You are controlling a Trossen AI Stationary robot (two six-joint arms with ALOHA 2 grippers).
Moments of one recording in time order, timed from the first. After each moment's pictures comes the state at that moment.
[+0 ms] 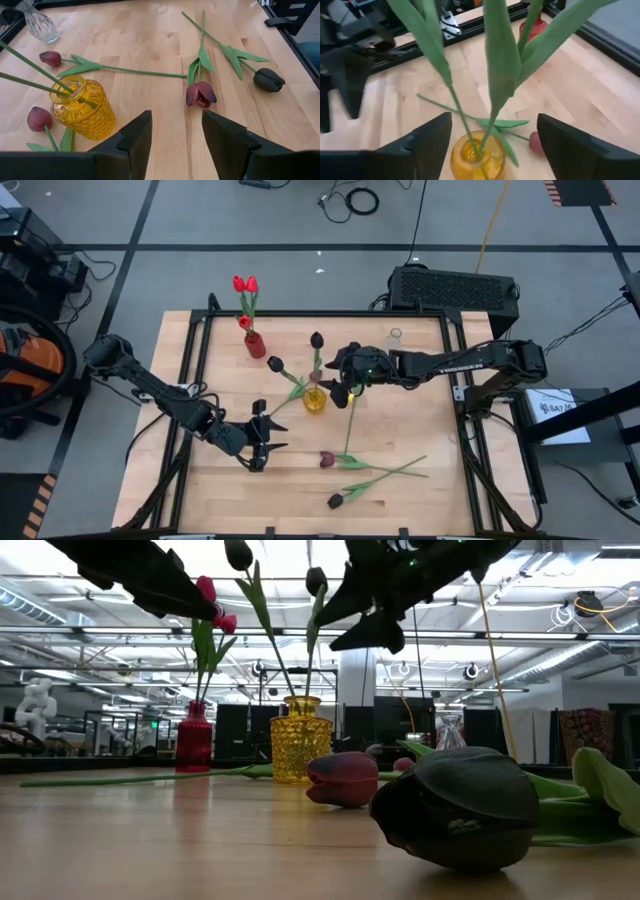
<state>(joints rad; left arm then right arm) -0.55 1.27 0.70 -0.04 -0.48 -0.25 -0.06 1.54 1.04 0.02 0.12 0.35</state>
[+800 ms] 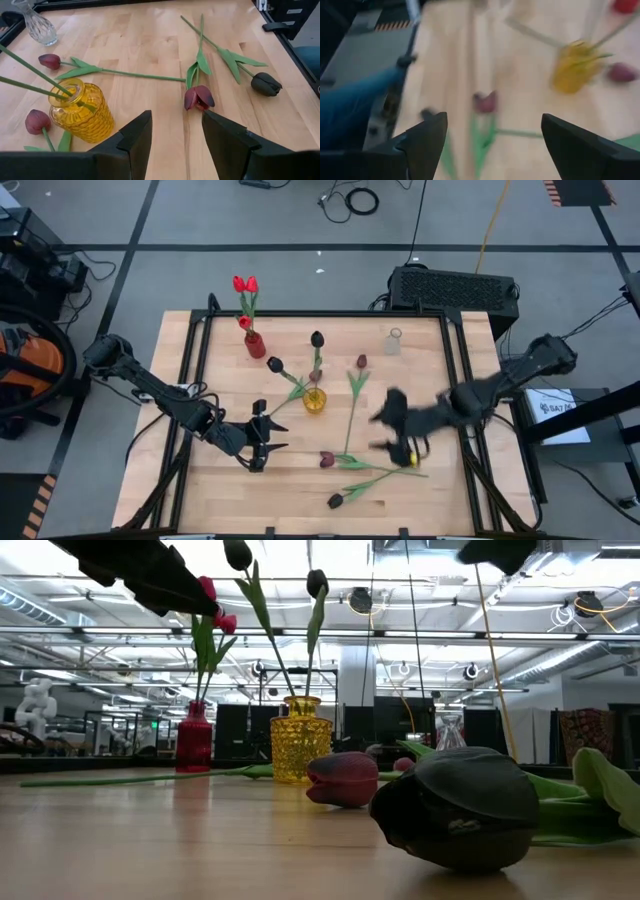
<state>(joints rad) -0.55 1.27 0.70 -0.02 -0.48 -0.25 0.47 1.23 1.04 -0.50 0.26 0.50</state>
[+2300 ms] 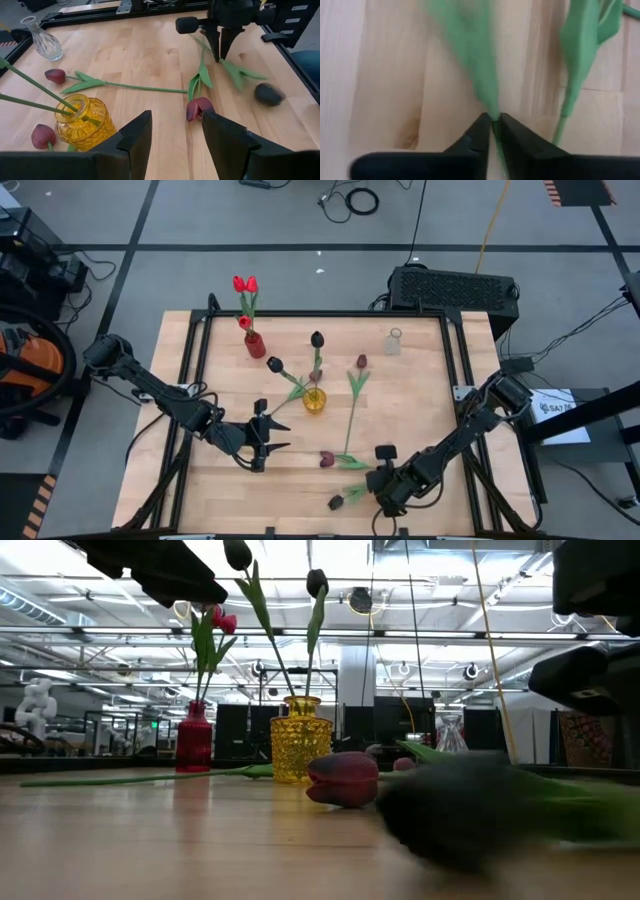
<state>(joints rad) -0.55 1.27 0.70 0.04 -0.50 -0.20 0.72 1.84 1.04 -0.43 0.23 0.63</state>
